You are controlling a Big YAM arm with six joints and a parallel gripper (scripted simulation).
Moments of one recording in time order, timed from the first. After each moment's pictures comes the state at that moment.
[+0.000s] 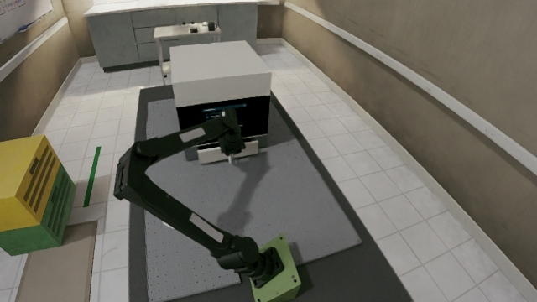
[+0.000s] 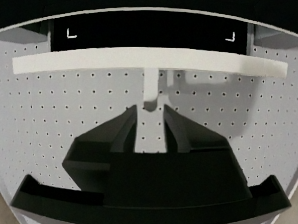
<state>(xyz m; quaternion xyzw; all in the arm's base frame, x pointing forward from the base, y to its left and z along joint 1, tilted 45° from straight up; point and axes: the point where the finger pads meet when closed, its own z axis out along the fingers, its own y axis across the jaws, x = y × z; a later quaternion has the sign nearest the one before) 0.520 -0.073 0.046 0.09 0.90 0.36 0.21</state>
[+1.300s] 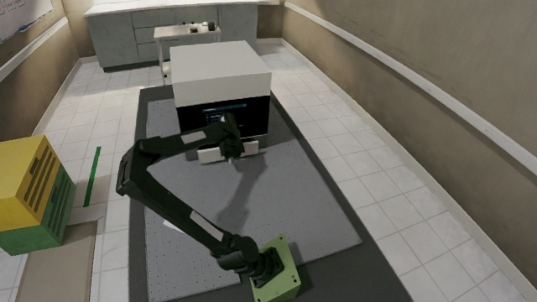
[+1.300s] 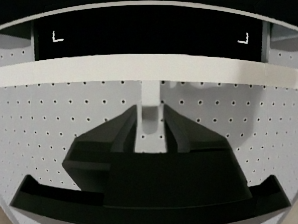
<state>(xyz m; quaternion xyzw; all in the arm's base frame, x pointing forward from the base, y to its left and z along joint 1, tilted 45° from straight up) 0.532 -0.054 0.026 0.09 0.90 0.37 0.21</state>
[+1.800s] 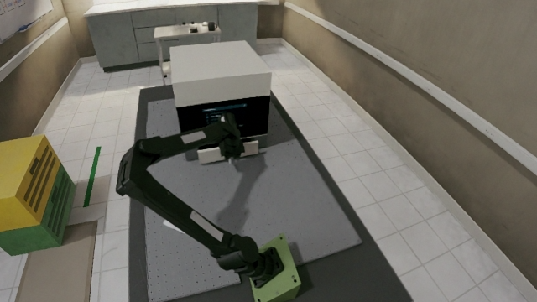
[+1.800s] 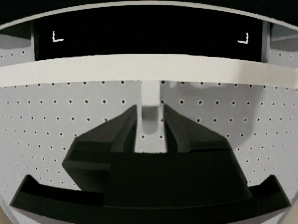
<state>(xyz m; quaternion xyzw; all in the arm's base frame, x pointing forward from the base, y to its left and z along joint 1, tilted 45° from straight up) 0.532 -0.054 0.026 0.09 0.90 0.37 0.21</state>
